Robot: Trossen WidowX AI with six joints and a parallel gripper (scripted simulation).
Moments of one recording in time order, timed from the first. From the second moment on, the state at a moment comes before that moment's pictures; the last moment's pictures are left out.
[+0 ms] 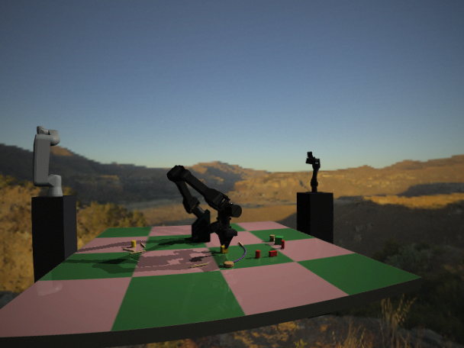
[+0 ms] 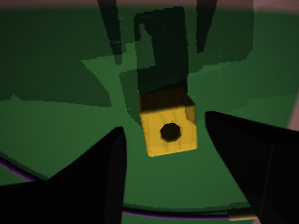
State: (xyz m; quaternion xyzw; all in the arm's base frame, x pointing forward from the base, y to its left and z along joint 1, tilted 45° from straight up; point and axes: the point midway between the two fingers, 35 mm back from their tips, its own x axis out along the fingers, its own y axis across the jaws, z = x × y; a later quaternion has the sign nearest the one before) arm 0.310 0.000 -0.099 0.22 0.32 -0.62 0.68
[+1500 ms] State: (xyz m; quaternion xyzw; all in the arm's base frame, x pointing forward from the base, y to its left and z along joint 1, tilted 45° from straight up) arm 0.308 0.002 -0.096 0.22 0.32 -0.62 0.68
